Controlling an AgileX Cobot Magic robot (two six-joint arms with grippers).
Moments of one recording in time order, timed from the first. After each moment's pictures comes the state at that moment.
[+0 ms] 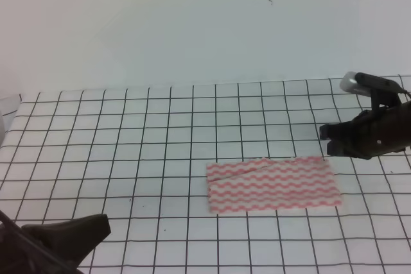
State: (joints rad) left arm -0.14 0.65 -0.39 -1.25 0.61 0.75; right arm 0.15 1.95 -1.11 0.87 0.37 -0.61
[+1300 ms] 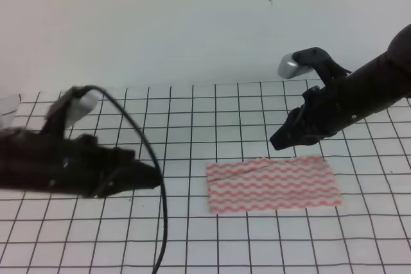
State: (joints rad) left arm -0.14 1.37 -0.77 -1.22 0.83 0.70; right arm 0.26 1.92 -1.37 0.82 0.84 -0.93
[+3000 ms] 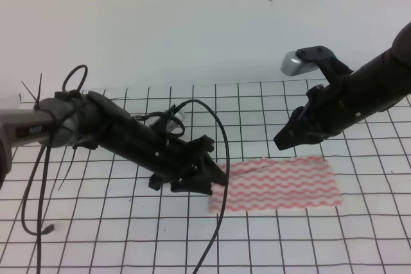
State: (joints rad) left arm -0.32 2.11 -1.36 -1.15 0.91 0.46; right arm 0.26 1.90 -1.37 0.78 0.87 -0.85
